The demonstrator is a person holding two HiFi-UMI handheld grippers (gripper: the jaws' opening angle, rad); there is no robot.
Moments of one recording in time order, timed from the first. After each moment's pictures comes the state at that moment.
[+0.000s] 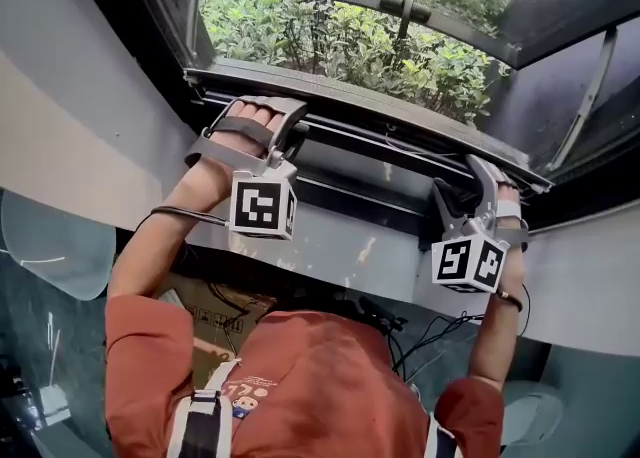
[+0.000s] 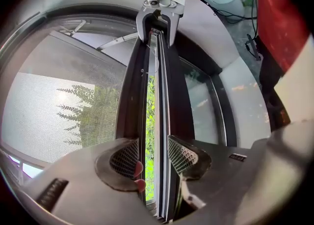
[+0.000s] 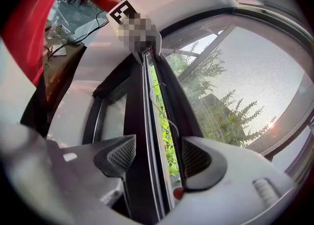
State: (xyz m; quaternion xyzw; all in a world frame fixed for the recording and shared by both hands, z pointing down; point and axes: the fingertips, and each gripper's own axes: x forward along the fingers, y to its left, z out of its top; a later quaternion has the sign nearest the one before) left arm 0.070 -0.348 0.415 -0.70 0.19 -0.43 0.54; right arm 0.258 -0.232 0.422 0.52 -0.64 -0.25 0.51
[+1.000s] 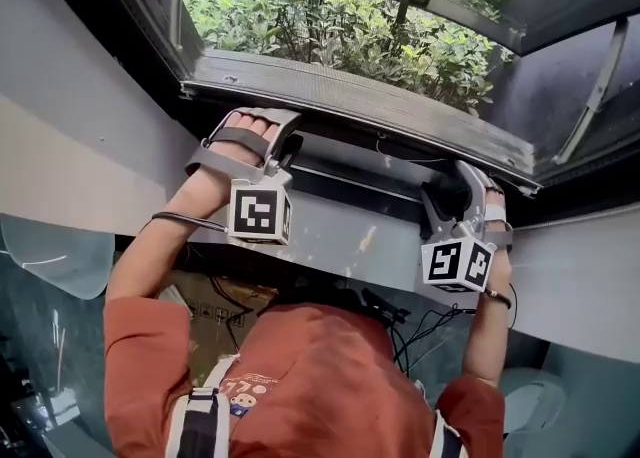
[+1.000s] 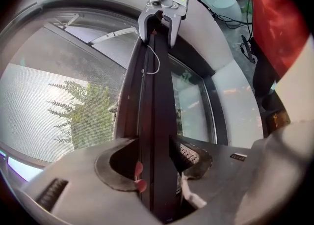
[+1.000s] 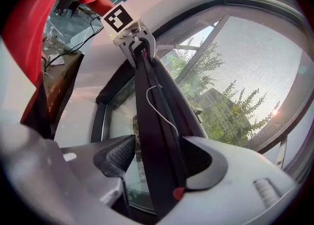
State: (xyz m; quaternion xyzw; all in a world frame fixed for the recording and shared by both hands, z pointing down) left arm 0.069 -0.345 0.465 -0.72 0.16 -0.45 0.51; right arm 0.254 -0.229 0.470 0.53 -0.67 -0.20 0.48
